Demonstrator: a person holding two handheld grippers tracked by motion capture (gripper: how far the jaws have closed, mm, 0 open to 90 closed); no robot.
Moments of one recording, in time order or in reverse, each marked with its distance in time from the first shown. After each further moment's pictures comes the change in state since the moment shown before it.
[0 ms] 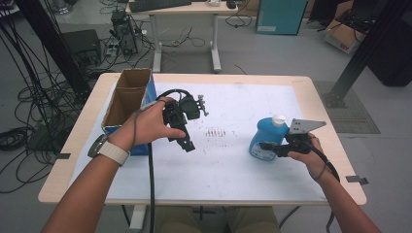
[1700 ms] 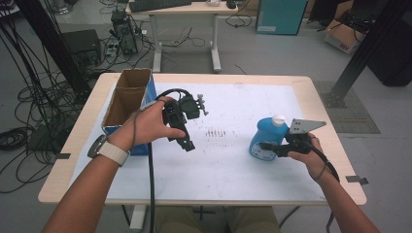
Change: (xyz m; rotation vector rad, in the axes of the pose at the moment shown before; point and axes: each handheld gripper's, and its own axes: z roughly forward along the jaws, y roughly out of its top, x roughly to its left) left arm 0.000 -0.001 -0.001 -0.008 0.004 -0.004; right arm -0.001 -0.001 0.000 -0.006 0.002 0.000
